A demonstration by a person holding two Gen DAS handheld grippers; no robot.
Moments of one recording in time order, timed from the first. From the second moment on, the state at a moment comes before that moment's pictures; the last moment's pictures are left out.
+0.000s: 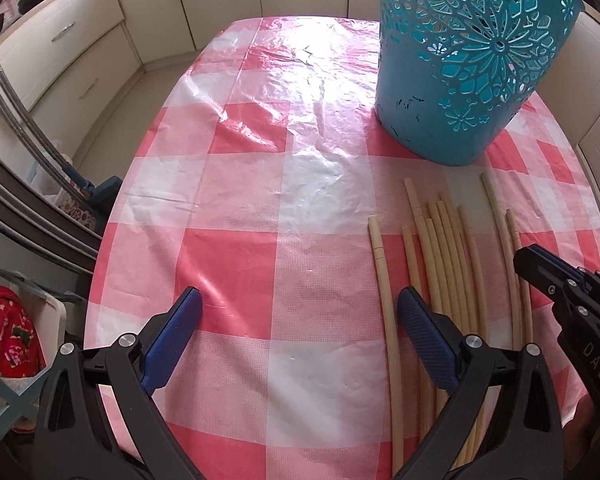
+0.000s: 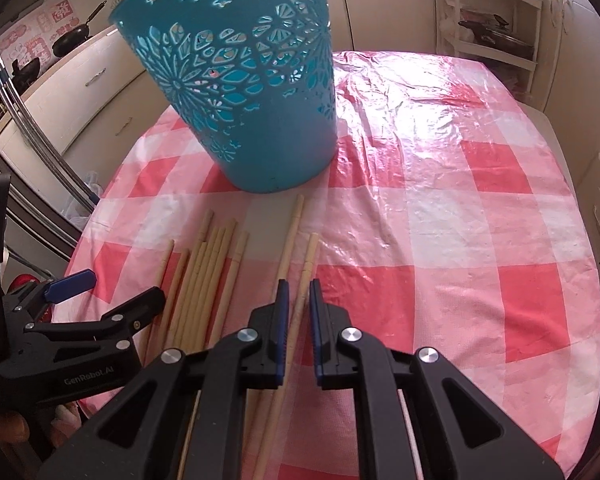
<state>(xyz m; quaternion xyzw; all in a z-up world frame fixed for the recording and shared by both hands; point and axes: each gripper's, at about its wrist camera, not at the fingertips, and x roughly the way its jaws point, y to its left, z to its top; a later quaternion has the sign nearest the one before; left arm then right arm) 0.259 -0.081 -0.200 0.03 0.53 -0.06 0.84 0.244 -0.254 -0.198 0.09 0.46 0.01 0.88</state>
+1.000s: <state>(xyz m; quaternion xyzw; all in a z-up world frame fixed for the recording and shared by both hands) 0.301 -0.045 0.005 -0.08 0.31 -0.22 0.92 0.236 -0.281 -0.202 0.10 0.42 0.06 0.90</state>
